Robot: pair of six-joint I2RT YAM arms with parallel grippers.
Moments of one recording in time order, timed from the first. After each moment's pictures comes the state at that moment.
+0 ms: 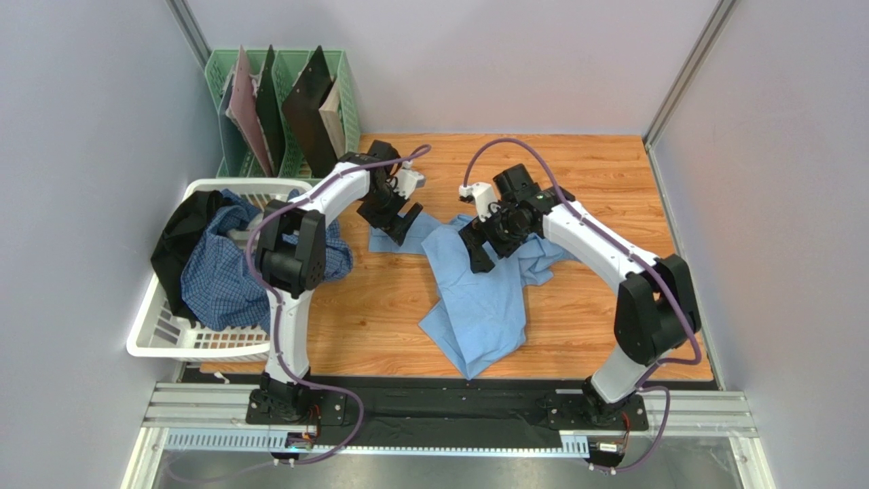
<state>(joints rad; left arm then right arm) -0.35 2.13 1.75 -0.91 0.22 0.34 0.49 1.64 1.32 -0.78 -0.36 -0.22</state>
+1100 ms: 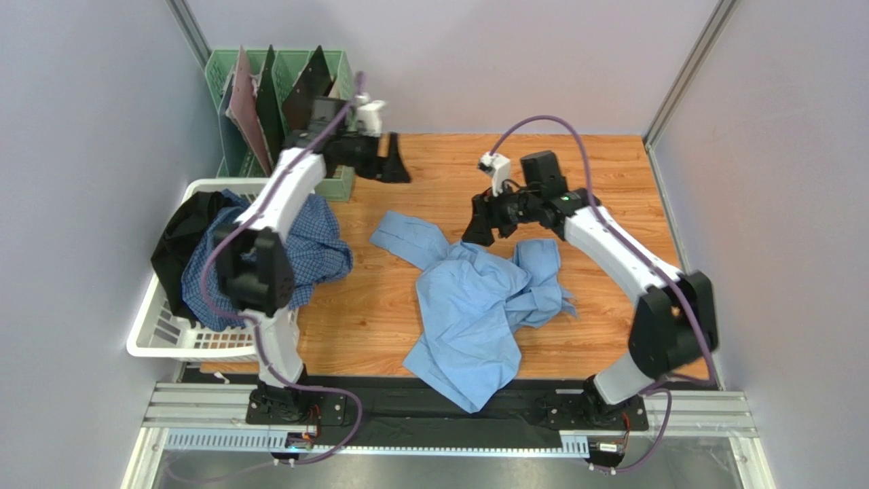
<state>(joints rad) -0.25 1.97 1.84 -0.68 0.65 0.00 0.40 1.52 1.24 -0.46 -0.65 -0.07</state>
